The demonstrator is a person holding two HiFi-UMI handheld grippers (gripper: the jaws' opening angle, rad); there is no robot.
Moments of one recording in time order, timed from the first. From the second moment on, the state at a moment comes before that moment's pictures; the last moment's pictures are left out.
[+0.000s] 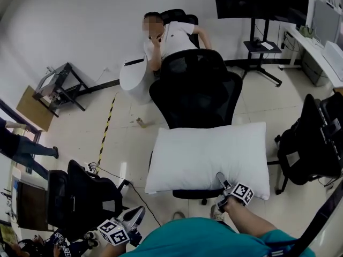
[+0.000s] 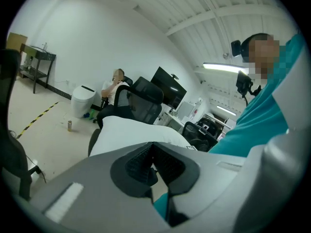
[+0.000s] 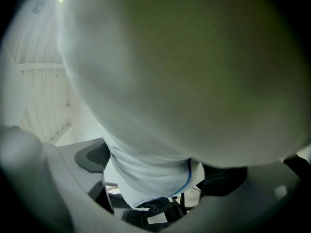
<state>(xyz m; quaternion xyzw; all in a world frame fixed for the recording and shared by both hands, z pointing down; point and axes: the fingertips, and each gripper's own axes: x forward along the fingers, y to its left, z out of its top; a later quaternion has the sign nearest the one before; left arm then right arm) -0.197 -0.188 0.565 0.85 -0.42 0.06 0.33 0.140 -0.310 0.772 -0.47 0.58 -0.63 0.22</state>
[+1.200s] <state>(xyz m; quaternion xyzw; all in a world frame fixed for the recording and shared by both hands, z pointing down) -0.224 -0.201 0.579 0.84 -0.43 -0.02 0.35 0.113 -0.387 0.482 -0.31 0.94 -0.09 -0.12</state>
